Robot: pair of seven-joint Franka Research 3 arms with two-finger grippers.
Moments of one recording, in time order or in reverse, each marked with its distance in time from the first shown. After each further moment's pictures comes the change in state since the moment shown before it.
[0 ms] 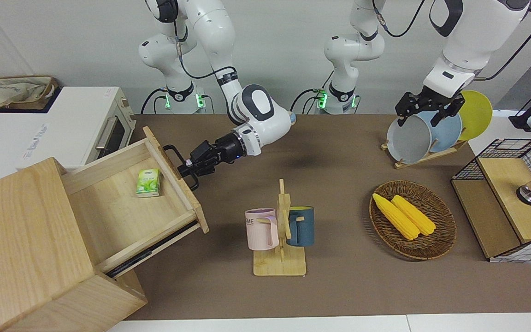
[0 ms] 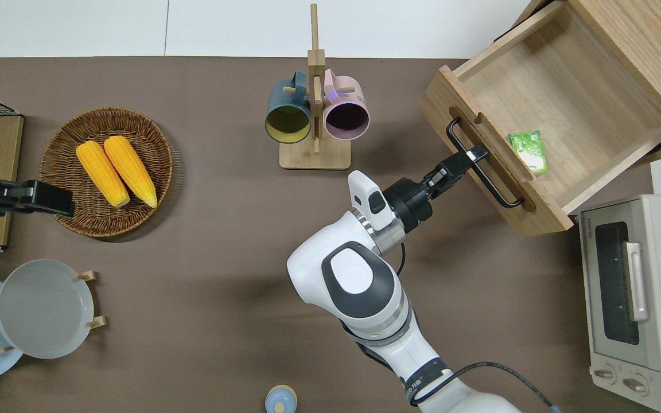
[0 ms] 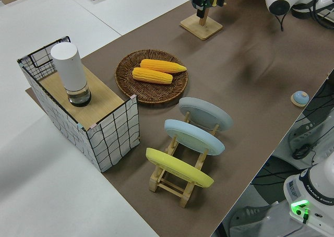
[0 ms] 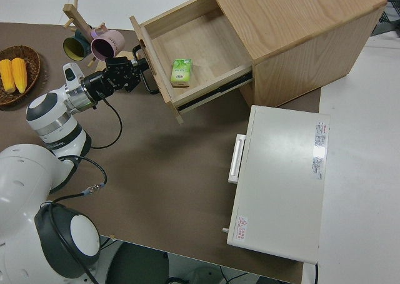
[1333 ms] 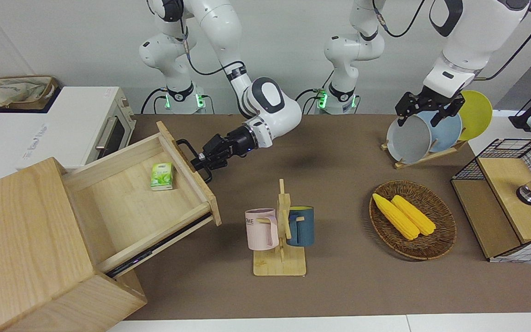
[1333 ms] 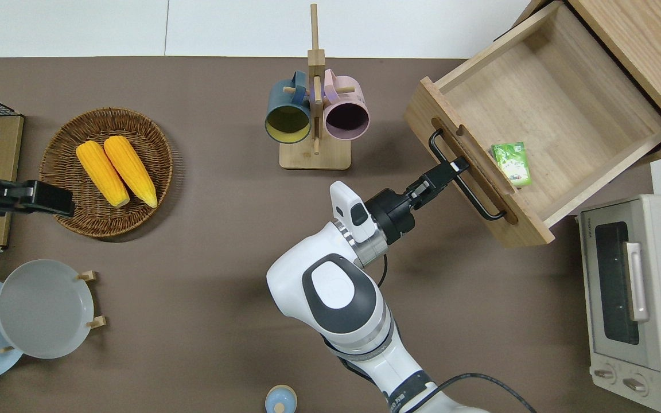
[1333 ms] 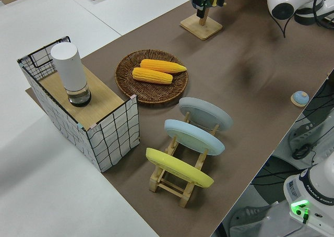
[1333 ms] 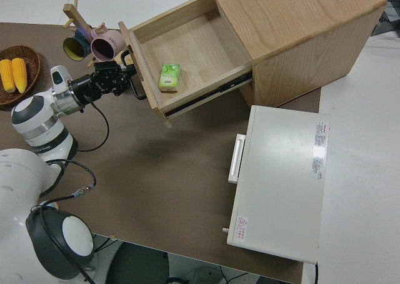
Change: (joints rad) left arm 0.000 0.000 0.000 0.000 0.000 0.000 0.000; right arm 0.055 0.000 -0.001 0.028 0.070 -0.027 0.000
